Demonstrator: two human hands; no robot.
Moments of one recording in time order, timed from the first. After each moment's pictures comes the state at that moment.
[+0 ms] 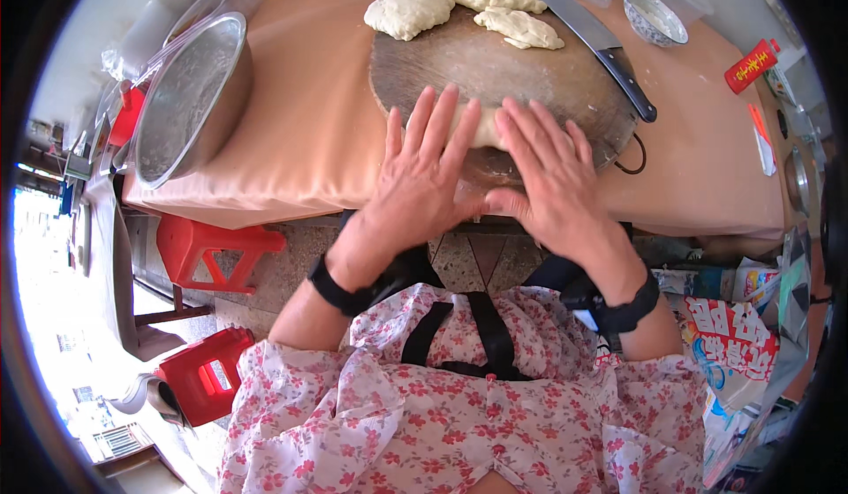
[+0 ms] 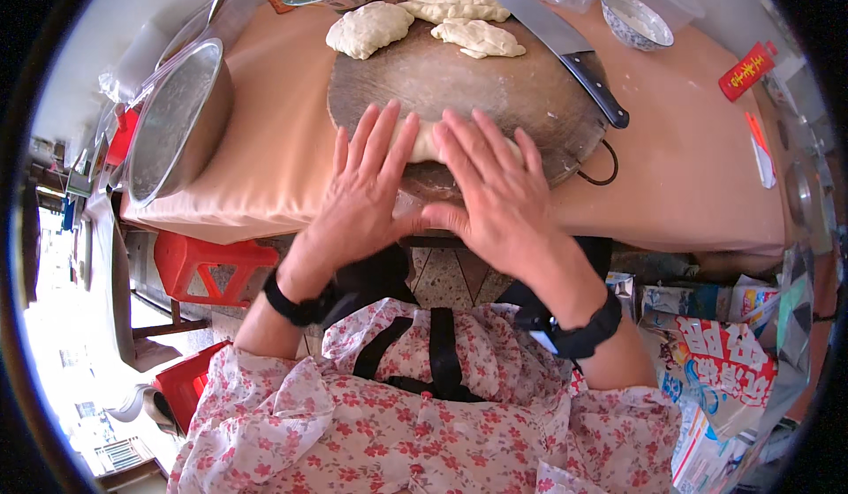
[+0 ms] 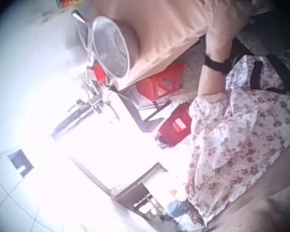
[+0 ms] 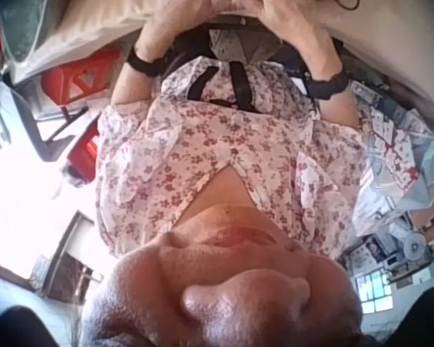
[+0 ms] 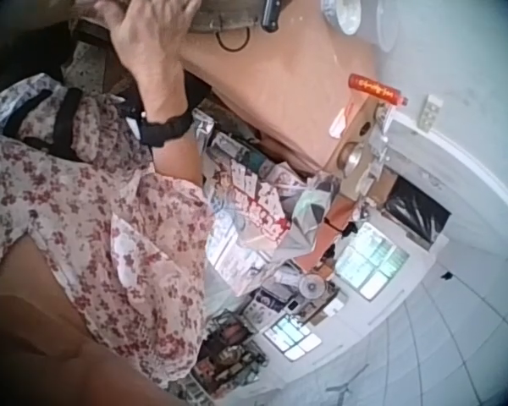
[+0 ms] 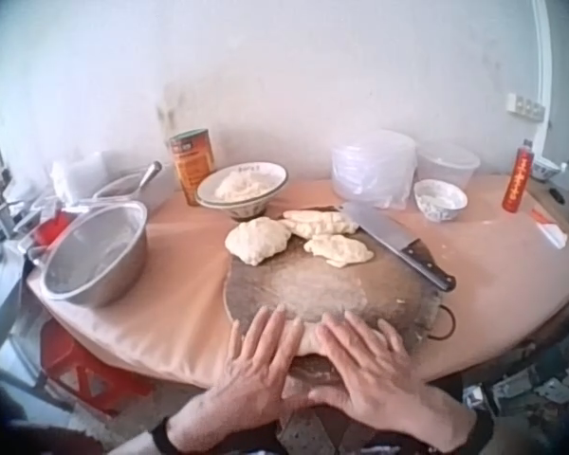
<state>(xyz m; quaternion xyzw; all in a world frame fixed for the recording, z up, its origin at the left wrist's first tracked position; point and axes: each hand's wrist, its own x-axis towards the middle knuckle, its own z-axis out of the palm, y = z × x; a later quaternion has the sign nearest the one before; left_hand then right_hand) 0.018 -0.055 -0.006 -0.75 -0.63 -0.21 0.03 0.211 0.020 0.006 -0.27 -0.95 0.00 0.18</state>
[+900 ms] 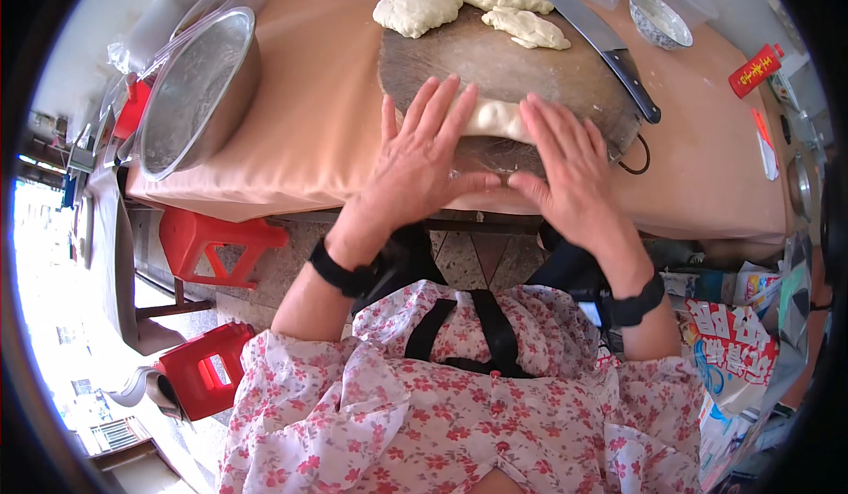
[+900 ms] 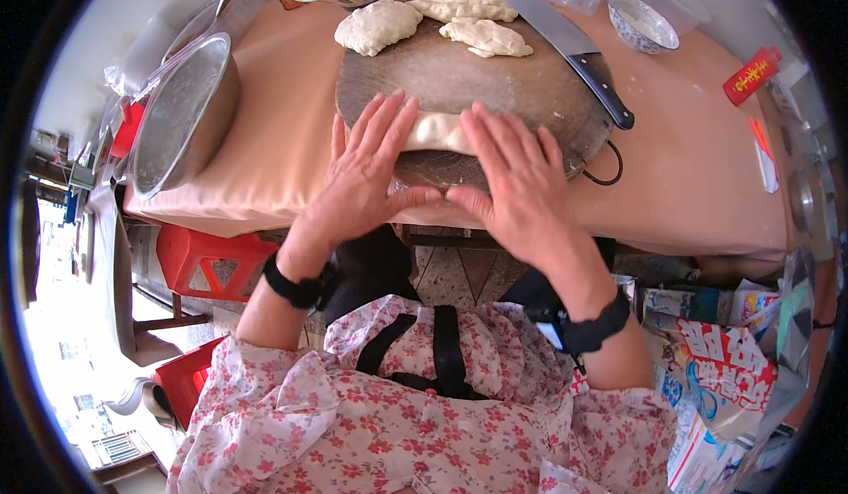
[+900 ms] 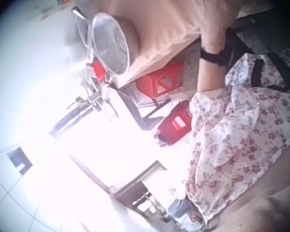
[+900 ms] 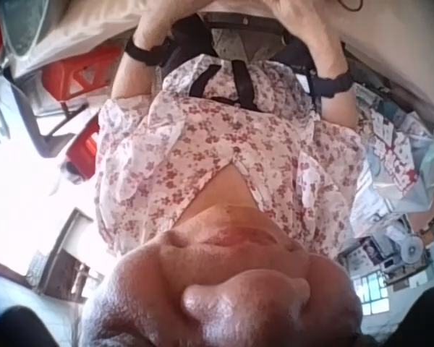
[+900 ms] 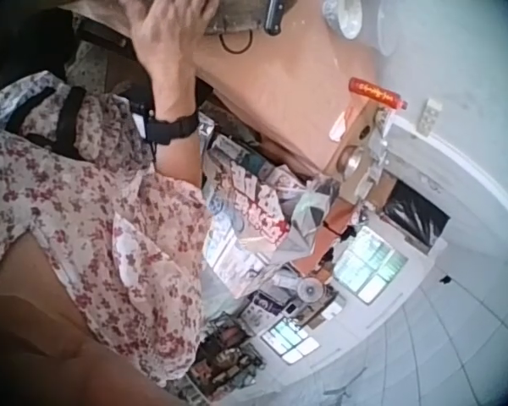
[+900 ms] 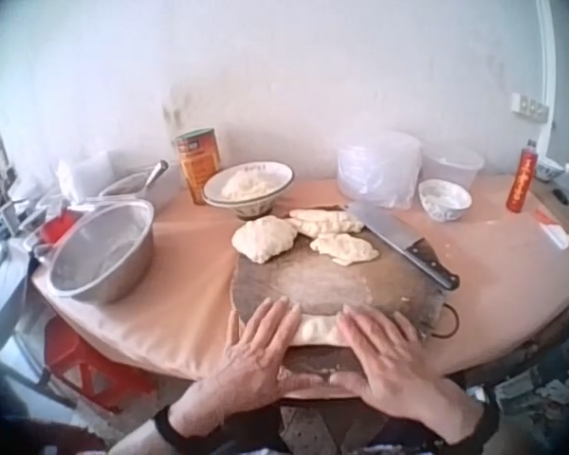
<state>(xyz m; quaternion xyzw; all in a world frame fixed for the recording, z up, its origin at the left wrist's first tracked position) 0.009 -0.046 0.001 -0.74 -0.65 -0.19 0.00 0.221 0.031 0.003 -0.29 -0.93 0.01 0.21</state>
